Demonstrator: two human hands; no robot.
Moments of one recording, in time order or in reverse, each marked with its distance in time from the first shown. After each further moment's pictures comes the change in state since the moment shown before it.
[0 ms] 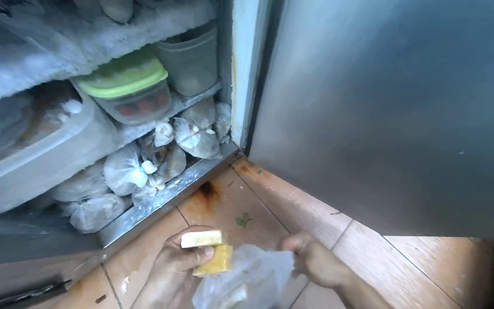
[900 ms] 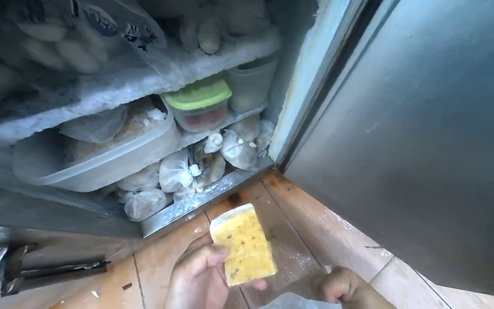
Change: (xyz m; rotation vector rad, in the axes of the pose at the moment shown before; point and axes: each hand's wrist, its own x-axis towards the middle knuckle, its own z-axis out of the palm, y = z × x) left_hand -0.036 0.044 0.023 -0.435 -0.145 0.120; right_hand -0.003 0.001 -0.002 0.022 -0.248 -0.259
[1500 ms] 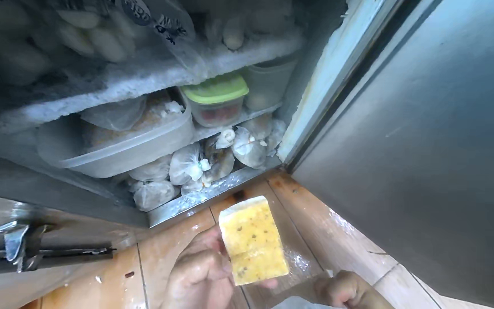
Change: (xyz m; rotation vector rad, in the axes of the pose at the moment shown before) left_hand -0.007 0.009 -0.006 -0.023 -0.251 0.064; right_hand 0.002 -0.003 0.005 0.042 -0.045 -0.035
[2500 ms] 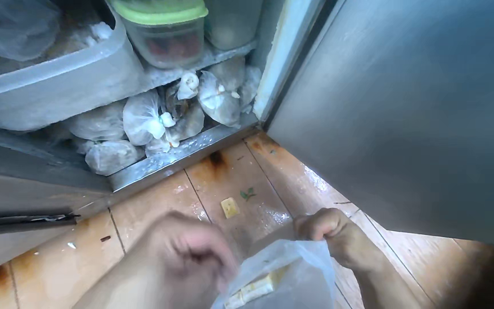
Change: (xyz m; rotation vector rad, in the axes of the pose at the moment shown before) left_hand -0.019 0.006 0.016 1.169 -0.293 -0.105; right_hand -0.011 -0.015 -0.016 0.030 0.098 -0.037
